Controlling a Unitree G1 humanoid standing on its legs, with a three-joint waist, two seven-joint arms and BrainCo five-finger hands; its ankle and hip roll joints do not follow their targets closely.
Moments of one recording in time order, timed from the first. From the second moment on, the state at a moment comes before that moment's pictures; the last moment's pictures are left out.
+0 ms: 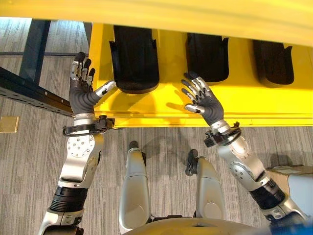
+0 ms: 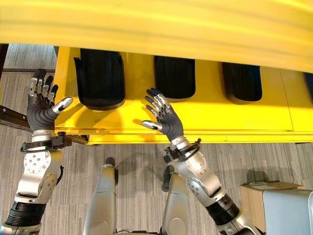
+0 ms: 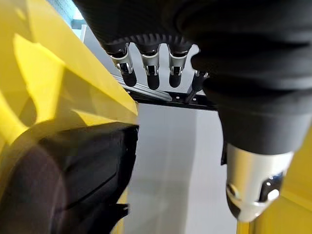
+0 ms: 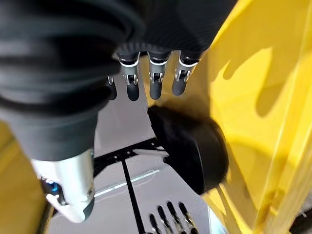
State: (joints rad) left arm -0.13 0.49 0.04 -0.23 -0.42 -0.21 0.31; right arm -0.28 -0.39 0.47 -0.20 0.66 -0.15 -0.05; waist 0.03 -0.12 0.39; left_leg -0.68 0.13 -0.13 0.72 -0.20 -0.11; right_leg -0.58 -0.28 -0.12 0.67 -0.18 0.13
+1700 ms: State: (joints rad) left arm -0.11 0.51 0.02 -0.32 -0.44 -0.23 0.35; right arm -0.21 -0.41 0.32 -0.39 0.54 -0.21 -0.16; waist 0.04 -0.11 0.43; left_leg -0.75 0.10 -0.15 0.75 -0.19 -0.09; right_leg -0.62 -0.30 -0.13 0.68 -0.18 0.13
